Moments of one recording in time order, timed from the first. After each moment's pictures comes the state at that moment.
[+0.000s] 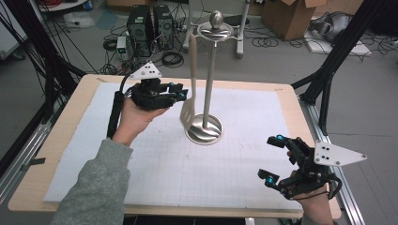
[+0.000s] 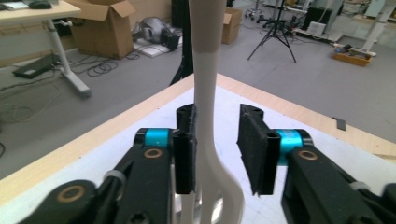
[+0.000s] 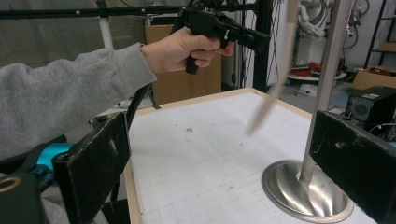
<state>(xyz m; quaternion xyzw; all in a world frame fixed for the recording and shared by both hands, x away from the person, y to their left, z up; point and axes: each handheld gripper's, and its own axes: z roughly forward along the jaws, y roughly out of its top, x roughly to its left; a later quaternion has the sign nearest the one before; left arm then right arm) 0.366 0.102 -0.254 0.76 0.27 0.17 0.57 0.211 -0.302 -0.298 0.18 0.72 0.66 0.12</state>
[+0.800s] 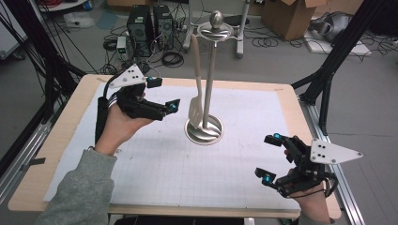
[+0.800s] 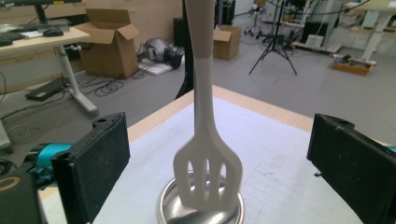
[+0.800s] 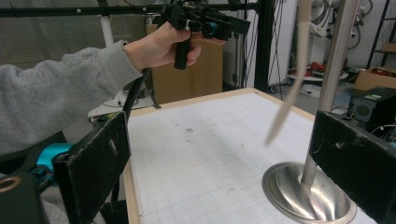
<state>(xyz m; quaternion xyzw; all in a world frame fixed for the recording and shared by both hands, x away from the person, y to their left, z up) 0.342 0.129 -0.249 0.74 0.24 0.19 0.60 0.215 -0.296 -0.298 0.18 0.72 0.66 0.12</state>
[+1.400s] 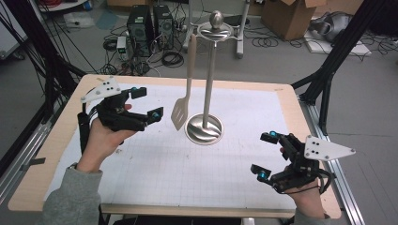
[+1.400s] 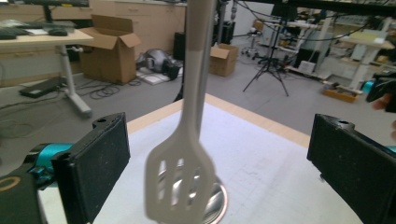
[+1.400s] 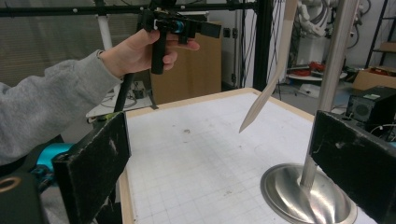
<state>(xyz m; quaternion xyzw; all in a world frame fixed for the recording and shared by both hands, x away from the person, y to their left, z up) 0.313 0.166 -0.265 0.70 0.27 0.18 0.63 0.223 -0.289 -0.301 0.18 0.72 0.66 0.12</state>
